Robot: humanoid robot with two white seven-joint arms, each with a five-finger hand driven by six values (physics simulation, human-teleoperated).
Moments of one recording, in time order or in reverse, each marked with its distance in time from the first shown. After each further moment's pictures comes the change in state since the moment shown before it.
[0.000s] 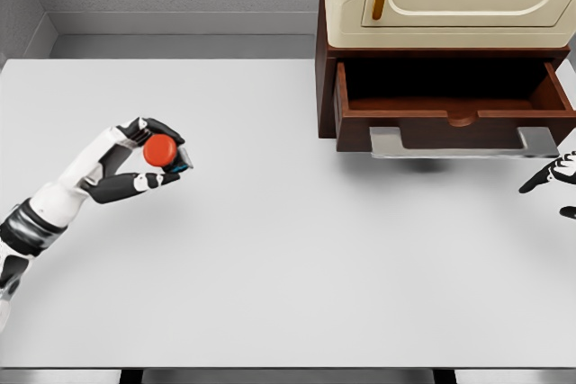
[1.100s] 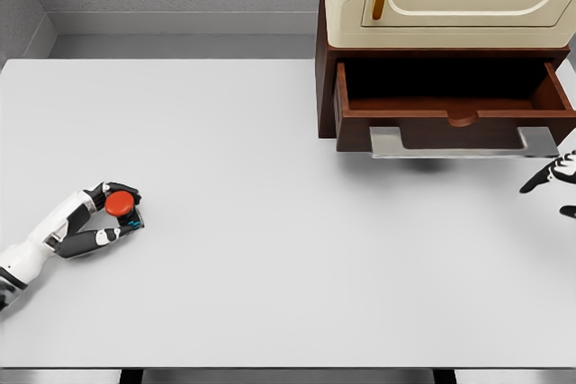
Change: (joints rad) left arm 0.160 0.091 0.000 0.230 0.017 0.001 0.013; right arm -0.002 0.000 -0.001 0.000 0.000 0.000 0.000
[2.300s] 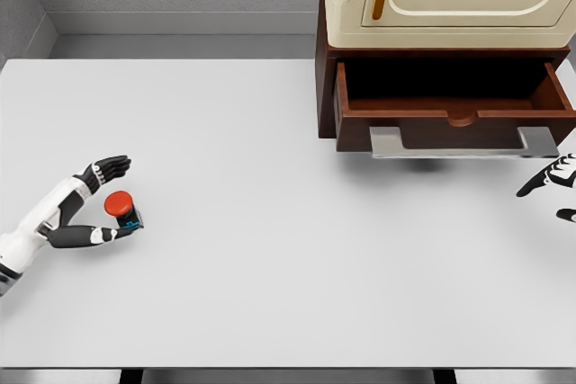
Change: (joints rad) left arm 0.006 -0.001 0.059 -0.049 0.000 -0.001 -0.001; right arm 0.000 0.000 0.014 0.000 0.000 0.000 0.000
